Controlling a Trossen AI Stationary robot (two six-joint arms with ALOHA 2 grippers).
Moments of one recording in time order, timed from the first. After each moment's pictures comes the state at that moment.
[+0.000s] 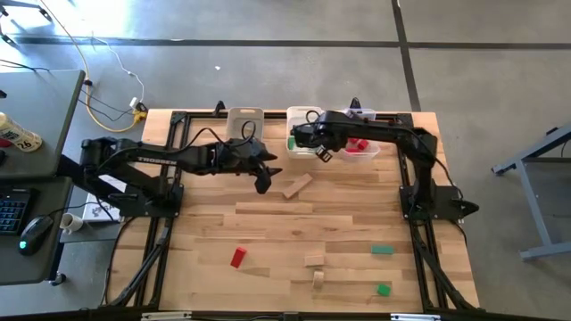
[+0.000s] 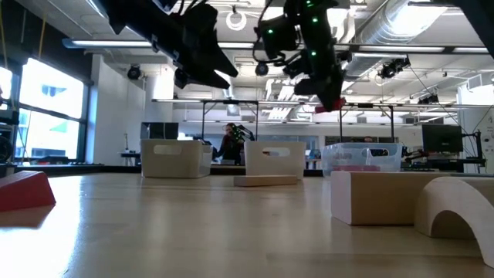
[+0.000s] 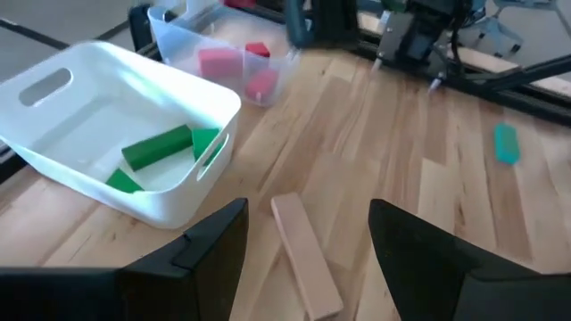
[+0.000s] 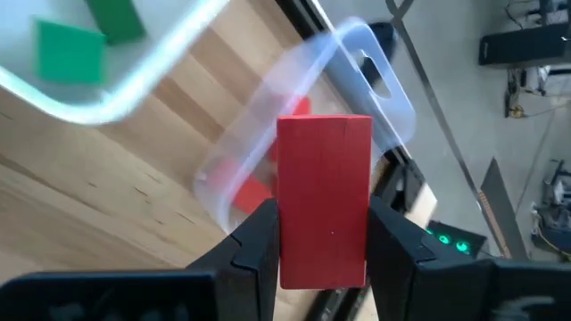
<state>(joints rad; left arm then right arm) 0.25 1.36 0.83 0.02 -0.13 -0.23 -0.28 1.94 1.73 -1.57 0.63 0.59</state>
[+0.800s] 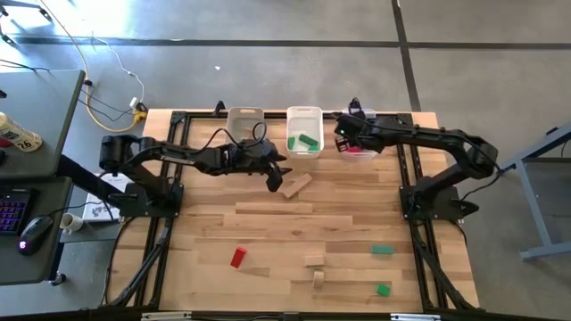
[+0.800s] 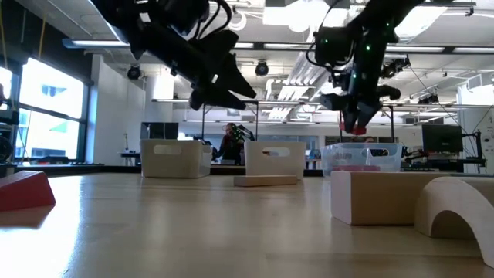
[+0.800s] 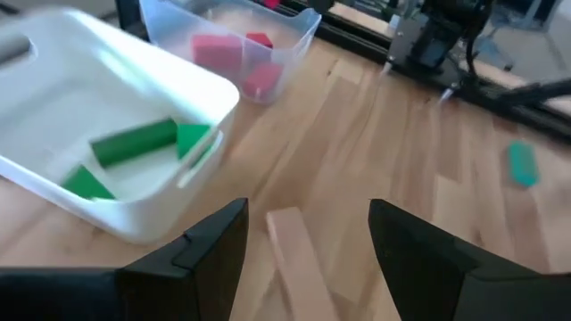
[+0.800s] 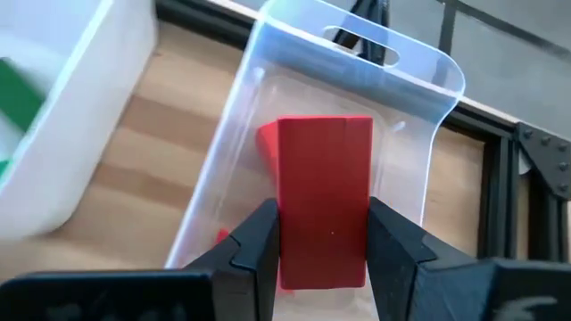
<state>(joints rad) 0.29 1.55 0.83 0.23 -0.08 -0.29 -0.49 1.44 0.99 -0.77 0.55 0.65</state>
